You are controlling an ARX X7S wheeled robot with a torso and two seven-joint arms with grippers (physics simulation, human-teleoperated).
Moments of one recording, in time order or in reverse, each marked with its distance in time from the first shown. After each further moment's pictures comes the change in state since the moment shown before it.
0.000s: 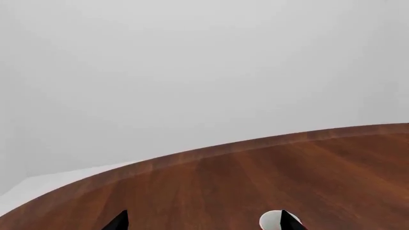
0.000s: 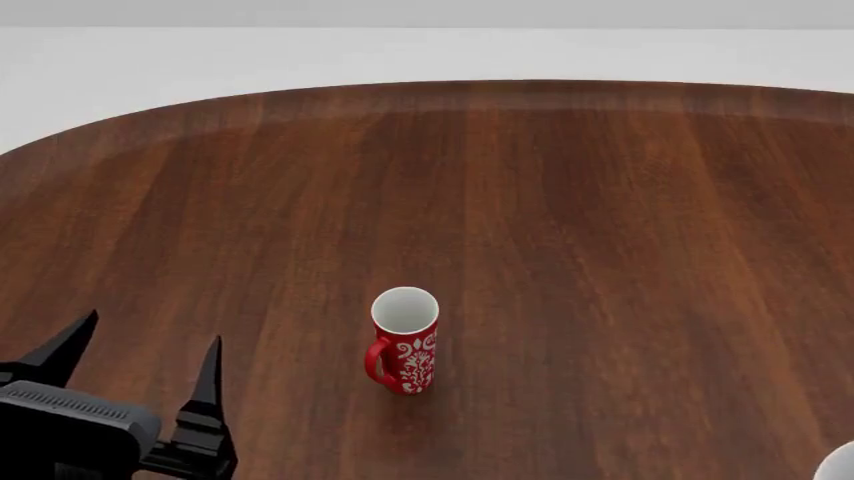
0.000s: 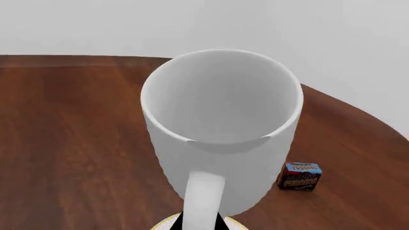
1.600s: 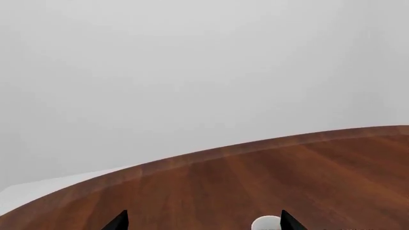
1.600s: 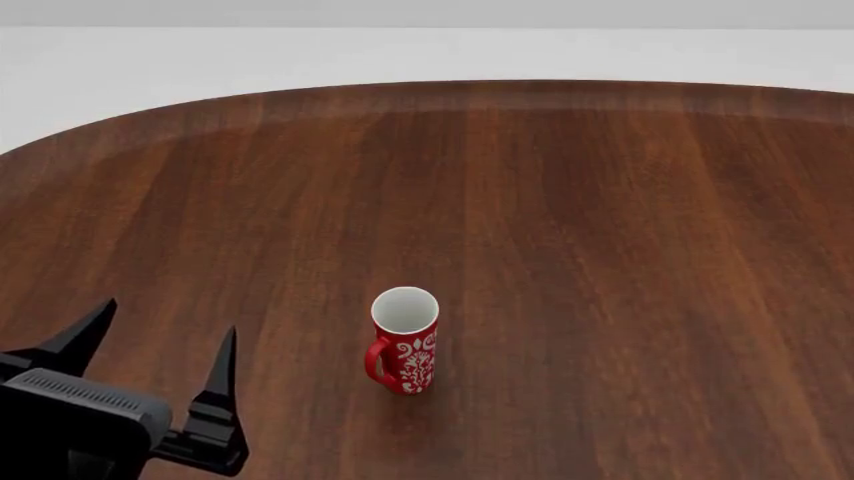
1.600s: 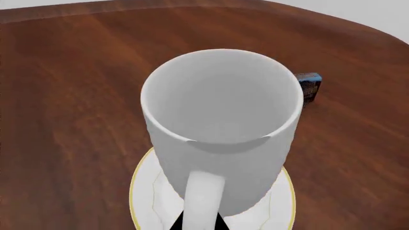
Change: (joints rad) left arm -0.051 -0.002 0.033 -0.095 -0.020 0.072 0.033; right arm -0.067 -0.080 -0.062 0.228 0.123 -0.207 0.095
